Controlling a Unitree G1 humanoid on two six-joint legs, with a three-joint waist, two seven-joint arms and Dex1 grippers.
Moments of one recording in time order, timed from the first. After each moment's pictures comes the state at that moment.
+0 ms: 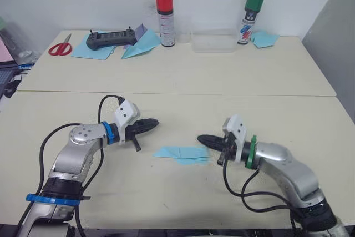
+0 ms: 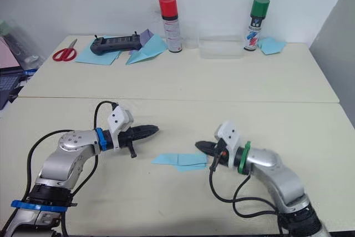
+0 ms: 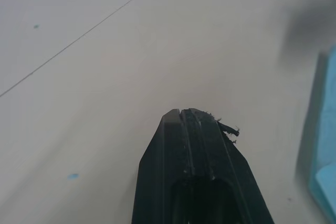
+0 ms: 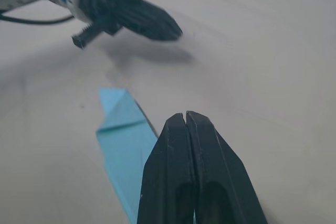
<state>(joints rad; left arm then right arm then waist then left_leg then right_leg) -0.32 0.69 -0.03 0.00 -0.33 0.27 -1.03 -0.23 -0.49 0.16 -0.47 0.46 0.62 0.75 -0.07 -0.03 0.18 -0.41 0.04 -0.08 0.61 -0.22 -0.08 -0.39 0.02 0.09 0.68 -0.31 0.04</state>
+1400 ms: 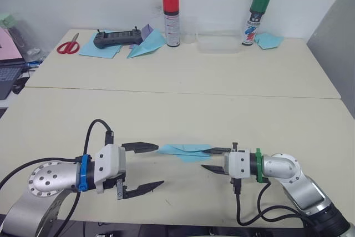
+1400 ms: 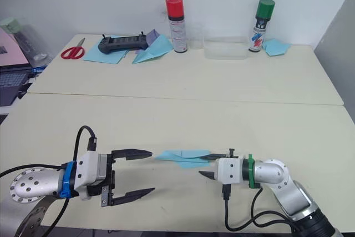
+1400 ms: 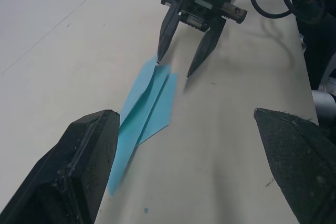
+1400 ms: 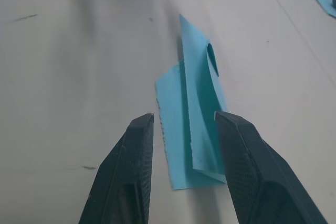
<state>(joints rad) 0.23 0.83 0.18 -0.57 -0.50 0.17 -1.10 -0.13 -0.61 0.32 -0.25 -0.04 -0.20 0.92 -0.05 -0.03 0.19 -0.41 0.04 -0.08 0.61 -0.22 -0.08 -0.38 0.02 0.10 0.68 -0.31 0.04</state>
